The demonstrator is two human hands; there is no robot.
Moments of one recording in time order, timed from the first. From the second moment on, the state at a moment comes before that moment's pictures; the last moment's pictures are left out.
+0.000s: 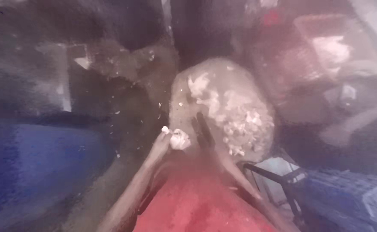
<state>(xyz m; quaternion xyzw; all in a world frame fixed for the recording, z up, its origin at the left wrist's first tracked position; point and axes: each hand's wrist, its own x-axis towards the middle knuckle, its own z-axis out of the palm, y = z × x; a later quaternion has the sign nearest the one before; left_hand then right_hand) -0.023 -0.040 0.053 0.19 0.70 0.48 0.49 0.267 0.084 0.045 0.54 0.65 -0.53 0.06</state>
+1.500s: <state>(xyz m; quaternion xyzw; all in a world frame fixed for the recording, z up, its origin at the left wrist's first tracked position) 0.026 0.102 0.011 0.45 0.80 0.06 0.40 0.383 0.083 0.029 0.52 0.68 -0.48 0.18</state>
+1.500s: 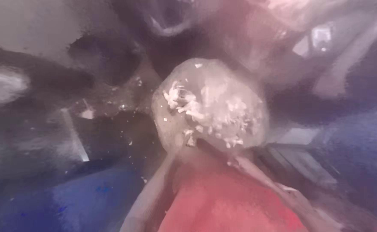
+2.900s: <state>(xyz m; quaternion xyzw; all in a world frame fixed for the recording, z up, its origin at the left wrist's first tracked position) -0.012 -0.062 -0.030 0.11 0.72 0.46 0.51 0.215 0.069 0.067 0.43 0.81 -0.36 0.16</state>
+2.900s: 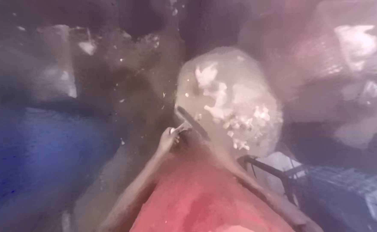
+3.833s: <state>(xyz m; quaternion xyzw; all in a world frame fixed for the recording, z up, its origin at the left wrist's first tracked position) -0.045 -0.041 0.008 0.17 0.73 0.51 0.42 0.260 0.079 0.032 0.42 0.62 -0.64 0.18</state>
